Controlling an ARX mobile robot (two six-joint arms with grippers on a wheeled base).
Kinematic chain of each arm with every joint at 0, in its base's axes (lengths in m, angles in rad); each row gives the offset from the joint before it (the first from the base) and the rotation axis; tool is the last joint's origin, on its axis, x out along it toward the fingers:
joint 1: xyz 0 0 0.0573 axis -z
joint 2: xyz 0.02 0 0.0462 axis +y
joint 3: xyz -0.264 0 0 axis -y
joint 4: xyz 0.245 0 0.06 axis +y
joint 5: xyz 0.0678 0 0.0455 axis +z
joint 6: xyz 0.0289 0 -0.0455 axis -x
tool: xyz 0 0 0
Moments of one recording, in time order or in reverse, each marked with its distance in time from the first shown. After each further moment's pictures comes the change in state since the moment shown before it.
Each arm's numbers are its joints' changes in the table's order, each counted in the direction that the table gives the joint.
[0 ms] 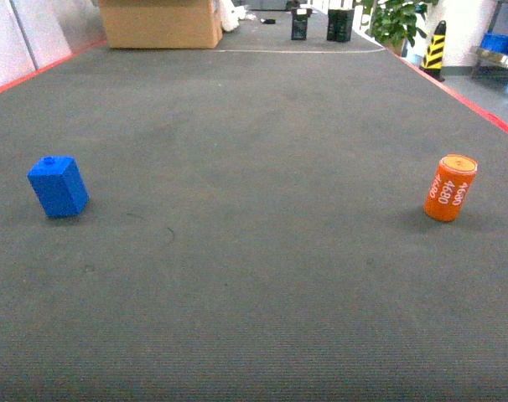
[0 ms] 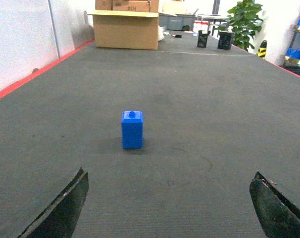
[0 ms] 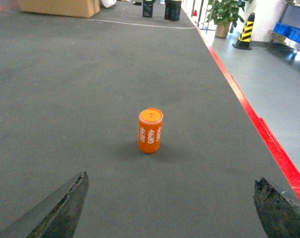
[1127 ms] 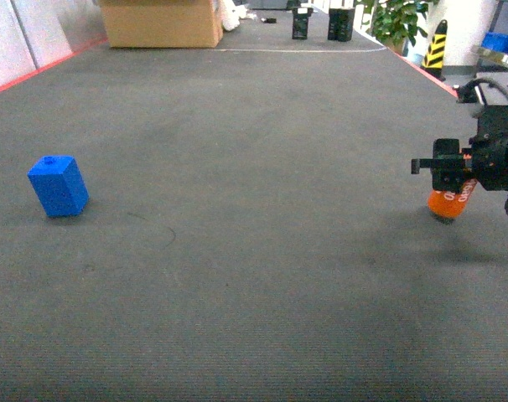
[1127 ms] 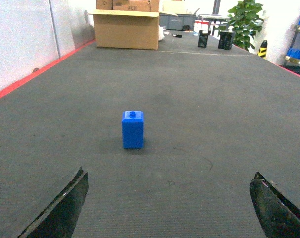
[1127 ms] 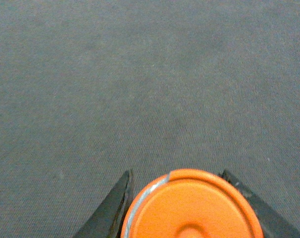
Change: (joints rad) left arm 0.000 0.000 0.000 0.000 0.000 0.000; right arm -0.044 1.315 0.984 0.014 -0.056 -0.088
